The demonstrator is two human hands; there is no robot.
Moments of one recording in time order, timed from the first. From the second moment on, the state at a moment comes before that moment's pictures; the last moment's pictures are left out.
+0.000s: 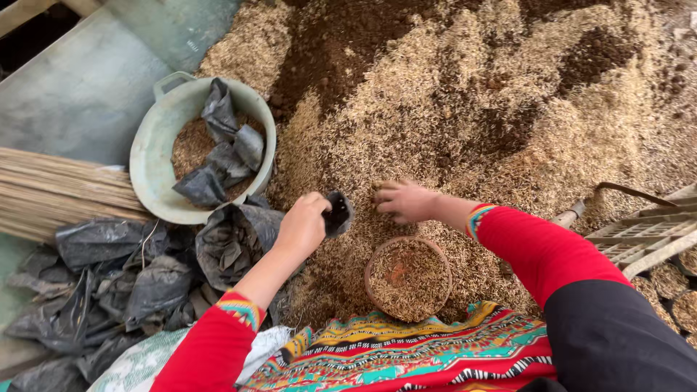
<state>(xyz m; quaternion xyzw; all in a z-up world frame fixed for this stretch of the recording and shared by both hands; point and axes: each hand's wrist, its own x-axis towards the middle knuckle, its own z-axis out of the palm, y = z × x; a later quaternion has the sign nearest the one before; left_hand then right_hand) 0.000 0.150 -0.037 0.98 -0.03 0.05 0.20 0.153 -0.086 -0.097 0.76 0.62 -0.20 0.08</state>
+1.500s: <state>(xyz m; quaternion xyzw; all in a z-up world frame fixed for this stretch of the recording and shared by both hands) -0.010 0.094 -0.032 0.95 -0.13 -0.10 0.26 0.197 -0.157 -0.092 0.91 0.24 -0.33 -0.02</state>
